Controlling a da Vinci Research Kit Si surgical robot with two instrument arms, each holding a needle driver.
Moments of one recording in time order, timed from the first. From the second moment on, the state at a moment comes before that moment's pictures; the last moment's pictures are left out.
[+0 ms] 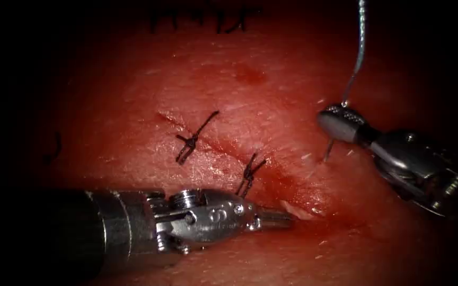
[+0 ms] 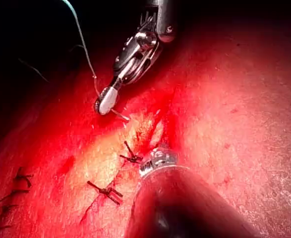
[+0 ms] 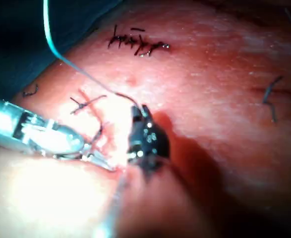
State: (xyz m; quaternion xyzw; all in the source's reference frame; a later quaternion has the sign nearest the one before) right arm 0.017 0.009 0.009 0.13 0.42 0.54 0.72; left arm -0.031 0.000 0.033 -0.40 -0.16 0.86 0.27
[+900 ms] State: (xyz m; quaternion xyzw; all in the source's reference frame) right arm 0.017 0.011 0.009 0.23 0.48 0.57 0.63; left arm -0.031 0.000 0.032 -0.40 -0.16 0.86 0.27
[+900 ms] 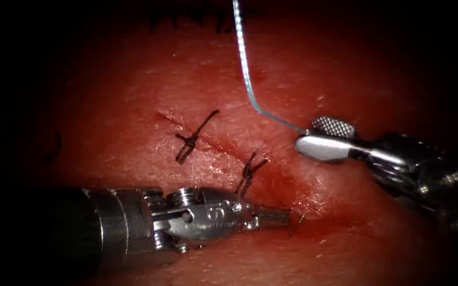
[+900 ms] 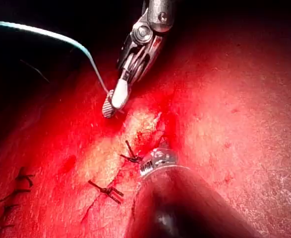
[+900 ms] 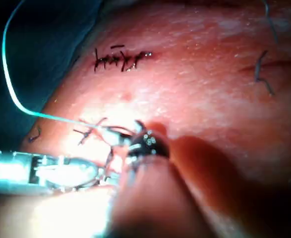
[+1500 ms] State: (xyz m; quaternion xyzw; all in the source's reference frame) right arm 0.017 0.013 0.008 0.01 0.48 0.40 0.78; left arm -0.031 0.000 0.032 -0.40 -0.16 0.86 0.27
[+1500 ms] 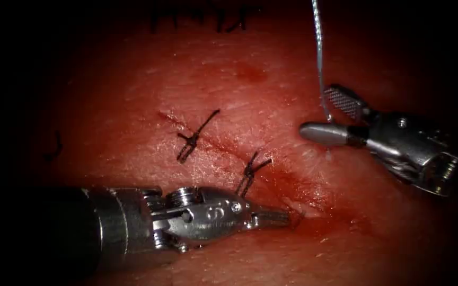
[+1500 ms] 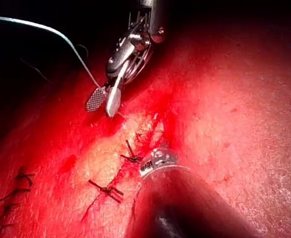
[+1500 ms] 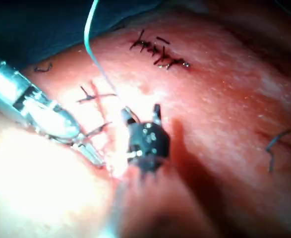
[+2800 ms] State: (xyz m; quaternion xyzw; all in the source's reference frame) right arm 0.018 0.008 0.008 0.24 0.39 0.54 0.71; left arm -0.031 0.001 0.032 -0.40 -0.17 0.86 0.26
